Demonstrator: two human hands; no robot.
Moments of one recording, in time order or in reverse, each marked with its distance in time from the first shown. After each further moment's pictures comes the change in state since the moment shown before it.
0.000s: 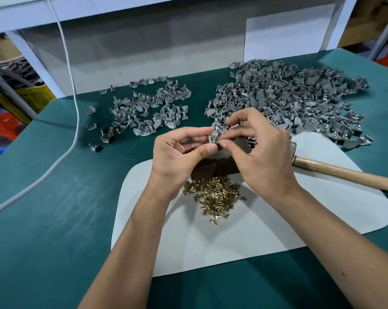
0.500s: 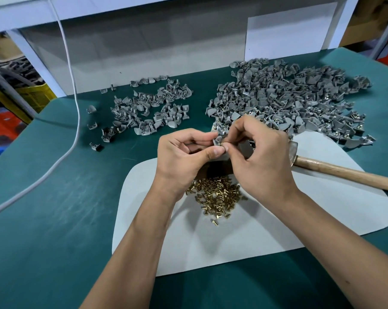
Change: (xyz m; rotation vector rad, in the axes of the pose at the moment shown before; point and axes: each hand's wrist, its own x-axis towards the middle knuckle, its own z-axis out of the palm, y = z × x) left_hand -0.003 0.001 0.011 -0.087 0.039 -0.040; right_hand -0.004 -0.003 0.002 -0.036 0.010 -0.054
